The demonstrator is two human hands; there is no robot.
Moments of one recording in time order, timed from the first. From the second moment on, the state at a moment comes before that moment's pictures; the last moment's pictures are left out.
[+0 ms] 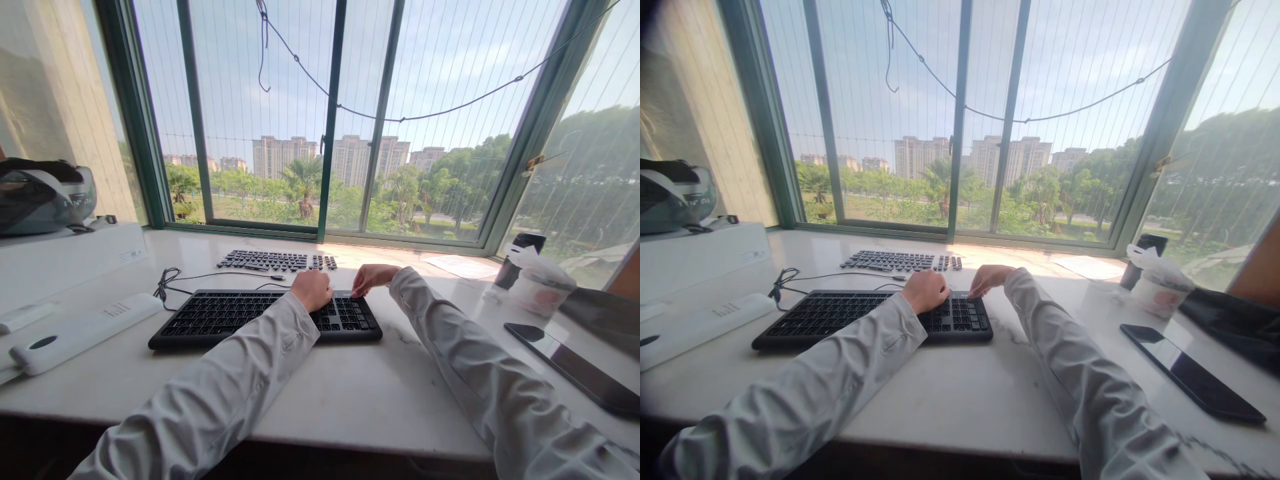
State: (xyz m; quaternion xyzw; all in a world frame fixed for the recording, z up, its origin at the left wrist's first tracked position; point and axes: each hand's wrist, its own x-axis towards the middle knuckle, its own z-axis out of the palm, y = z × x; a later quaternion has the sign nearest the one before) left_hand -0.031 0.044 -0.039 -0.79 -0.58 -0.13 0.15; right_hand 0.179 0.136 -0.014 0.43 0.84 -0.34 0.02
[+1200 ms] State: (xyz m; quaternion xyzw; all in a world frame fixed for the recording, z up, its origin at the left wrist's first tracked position) left_hand -0.028 0.040 -0.036 -0.79 -0.58 -0.12 0.15; right_hand 0.163 0.127 -0.003 0.49 0.84 -0.20 0.11
